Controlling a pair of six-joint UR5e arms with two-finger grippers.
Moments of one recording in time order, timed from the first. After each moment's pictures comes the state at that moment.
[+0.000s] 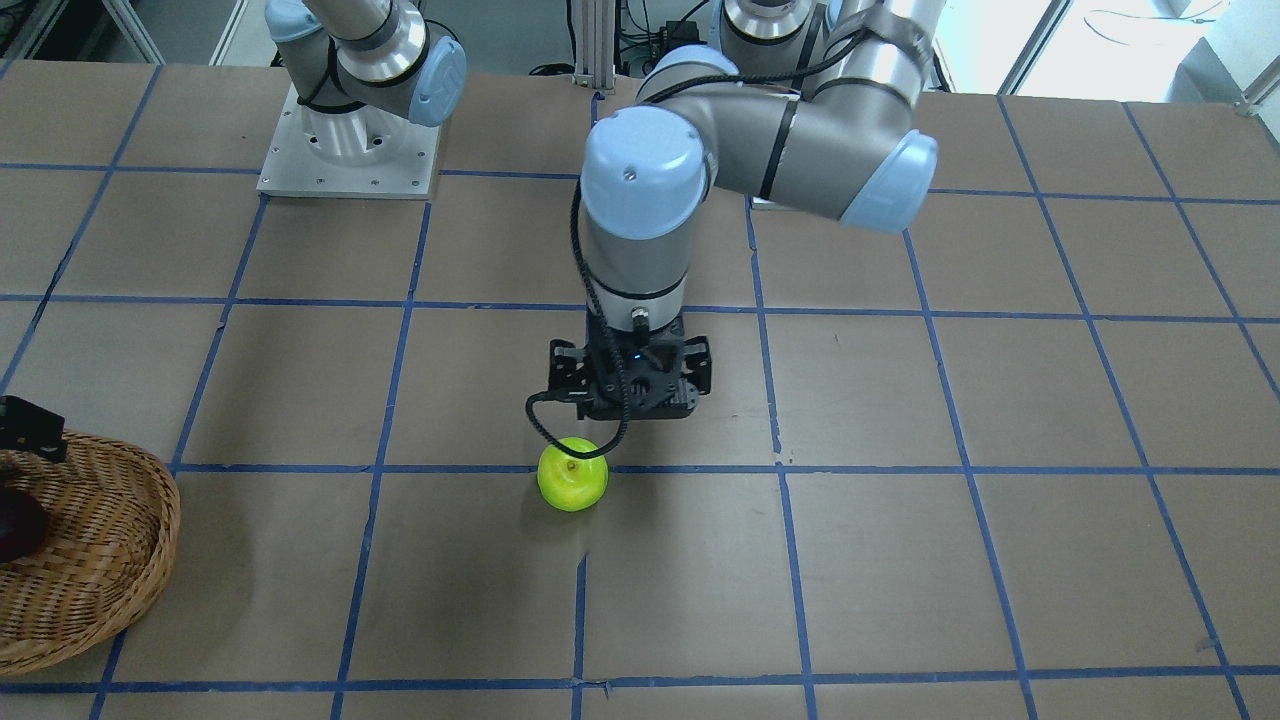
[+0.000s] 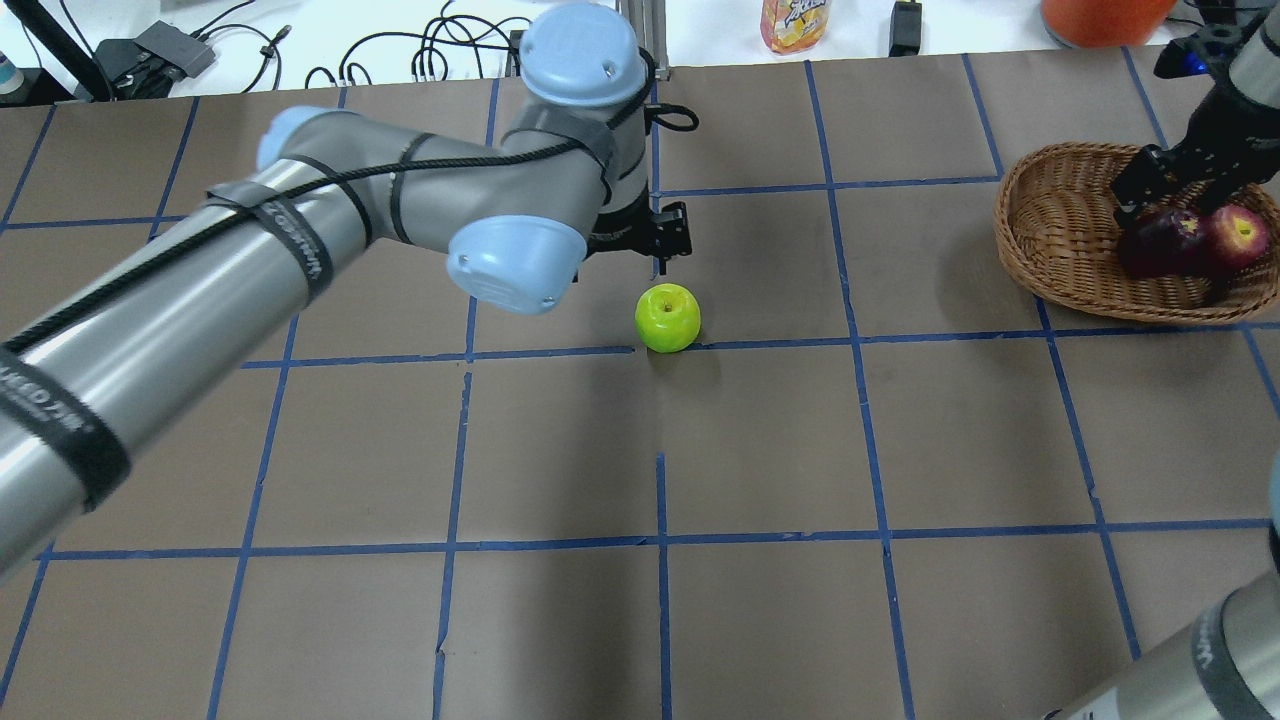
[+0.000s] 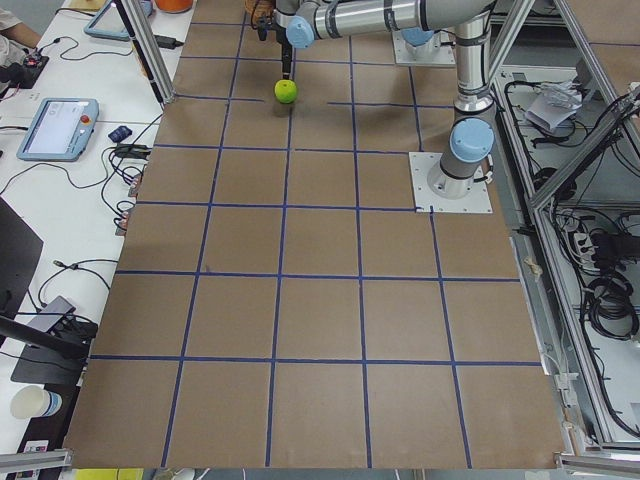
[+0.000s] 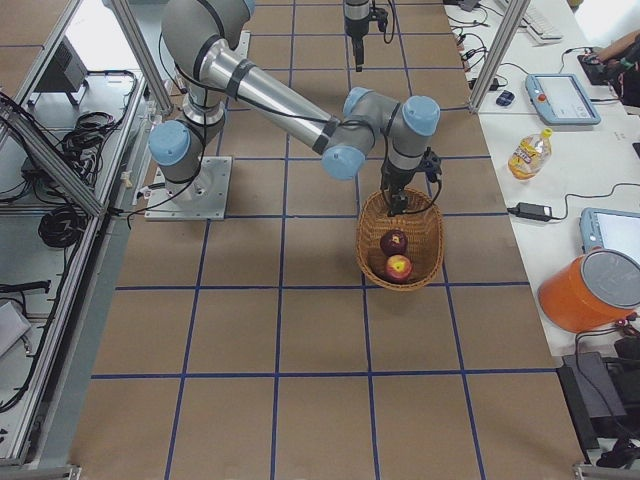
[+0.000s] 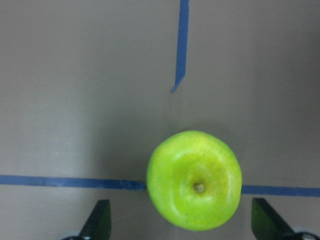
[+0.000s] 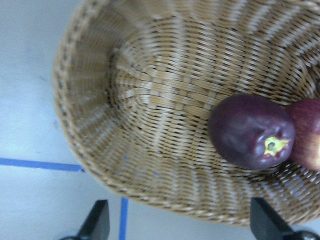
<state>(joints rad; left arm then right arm) -1.89 -1.90 -1.55 -1.18 1.60 -0.35 1.15 -1.20 1.50 -1.83 -1.62 -0.53</state>
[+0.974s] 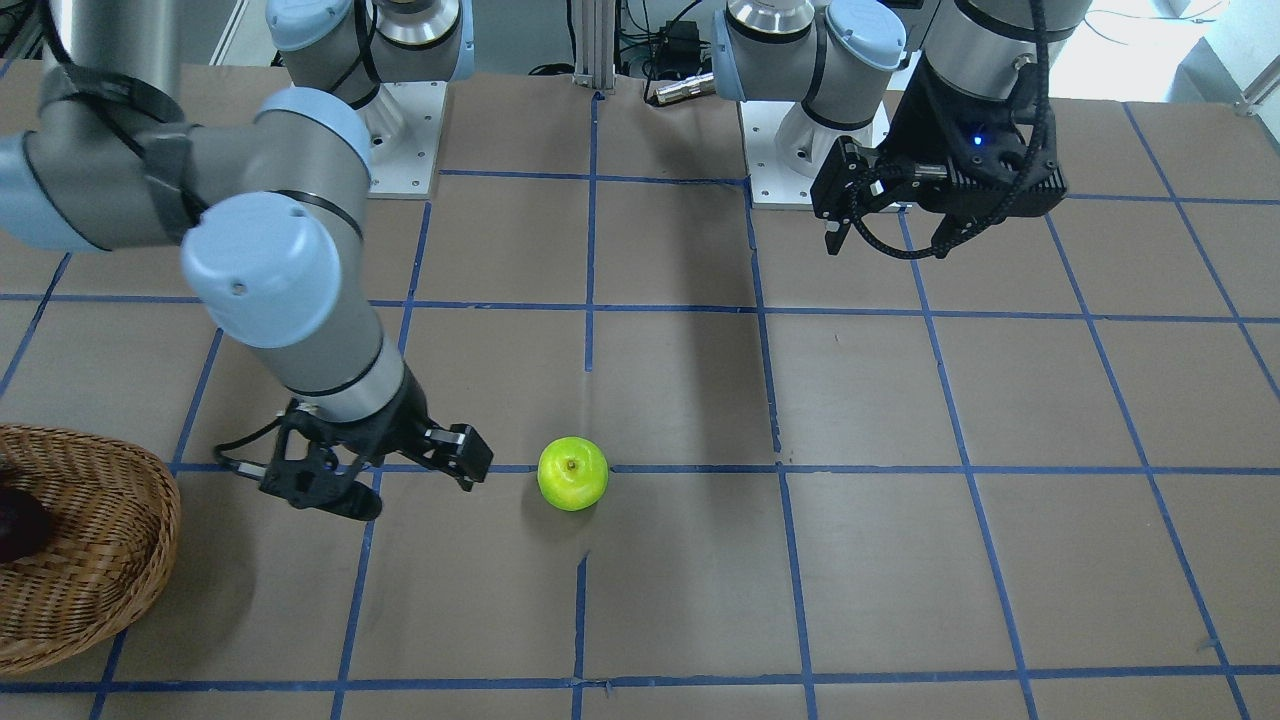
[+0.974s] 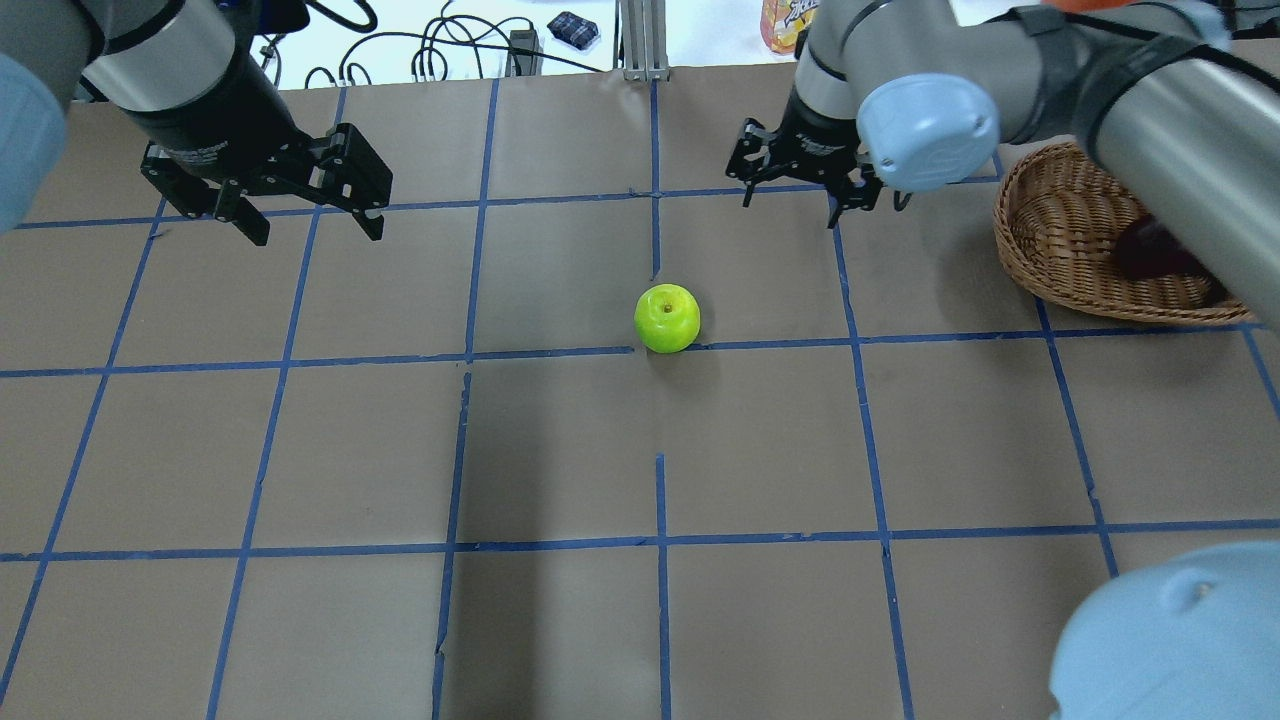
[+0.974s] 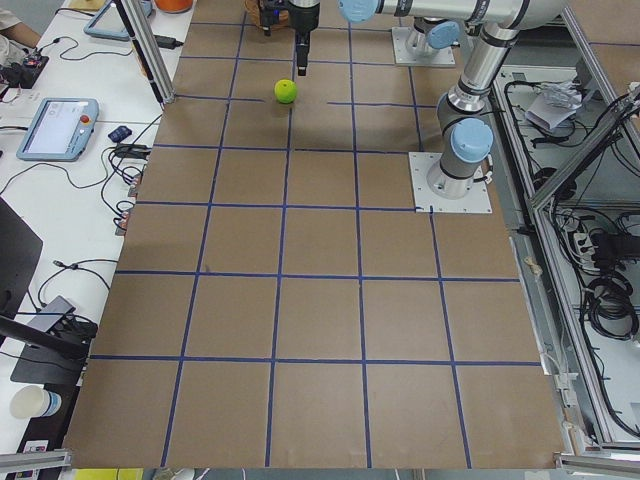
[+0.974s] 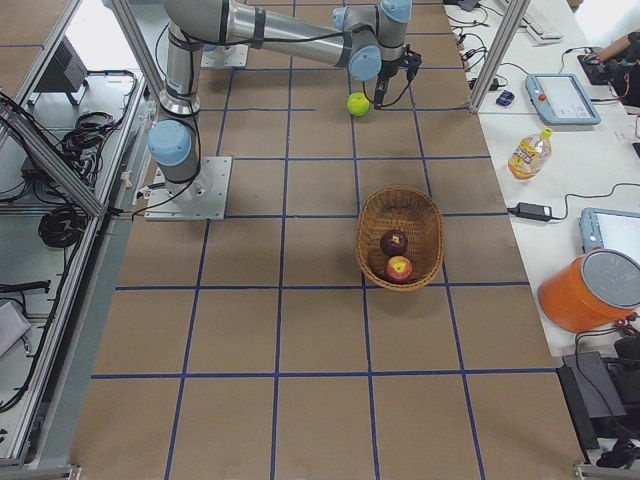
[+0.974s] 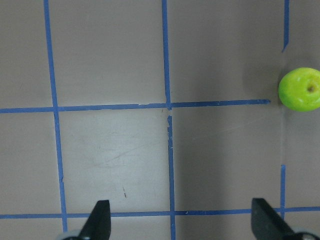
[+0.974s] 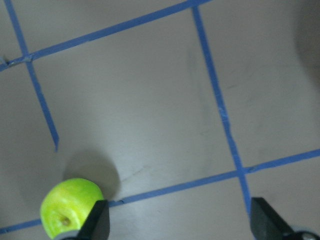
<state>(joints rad) -1.54 -1.54 -1.55 -1.58 1.55 0.03 1.72 -1.16 1.49 -1.96 -1.48 0.46</state>
